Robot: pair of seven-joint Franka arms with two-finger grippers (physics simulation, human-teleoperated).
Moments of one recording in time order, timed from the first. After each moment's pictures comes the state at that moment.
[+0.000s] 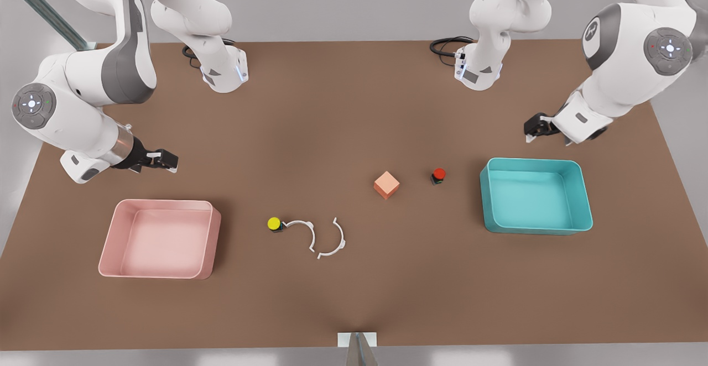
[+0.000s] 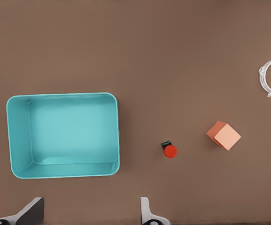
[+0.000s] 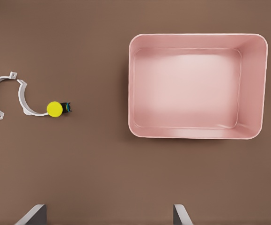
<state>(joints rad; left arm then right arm) -0.13 0.04 -0.01 -1.49 -0.01 1.47 -0.03 -0.12 0.16 0.22 -1.48 0.01 1.55 0.11</state>
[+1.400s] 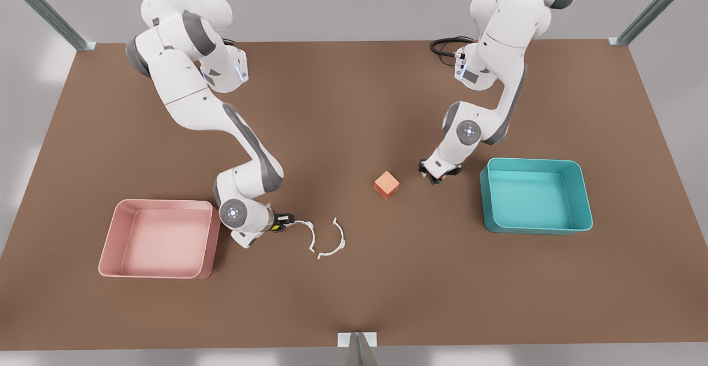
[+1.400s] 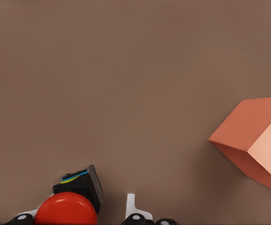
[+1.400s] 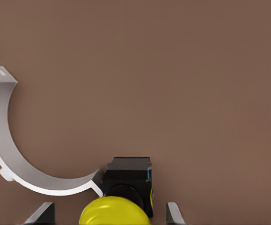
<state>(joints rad) -0.44 0.33 -0.03 -2.38 -0.18 2.73 -0.22 0.17 0.79 0.24 -1.52 0.00 2.17 0.26</state>
